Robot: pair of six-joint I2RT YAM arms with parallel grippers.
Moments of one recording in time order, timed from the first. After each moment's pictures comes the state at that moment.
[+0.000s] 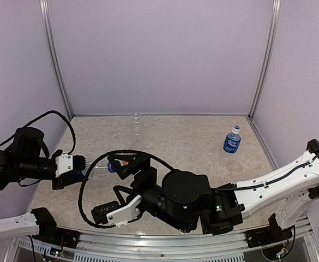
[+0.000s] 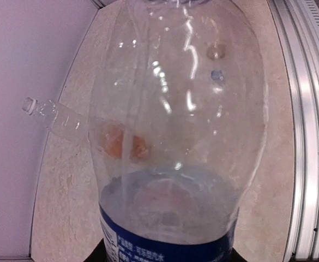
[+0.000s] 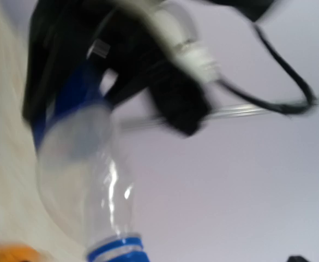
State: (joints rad) left arm -0.69 0.63 0.85 -0.89 0.24 0.80; right arm 1.64 1.67 1.24 0.42 0.69 -1.41
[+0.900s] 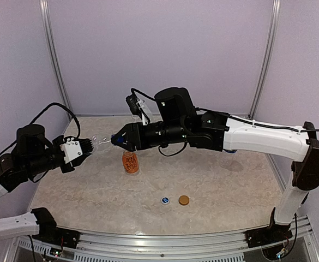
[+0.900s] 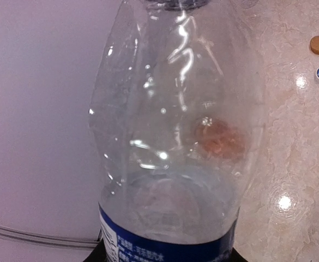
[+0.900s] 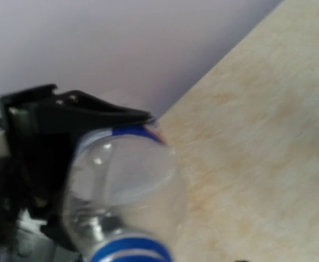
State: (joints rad) left arm -0.69 0.65 0.75 -0.49 -0.07 0.89; right arm 1.14 1.77 1.64 -0.20 -0.18 0.56
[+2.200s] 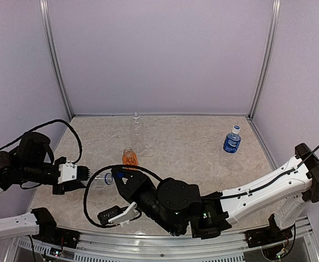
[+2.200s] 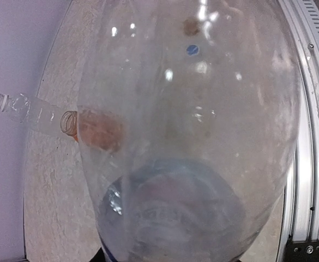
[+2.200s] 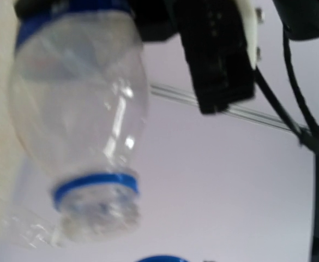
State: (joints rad) left arm -0.70 0.64 0.81 -0.94 0.23 0.86; right arm 1.63 1.74 1.19 0.57 0.77 -1.81
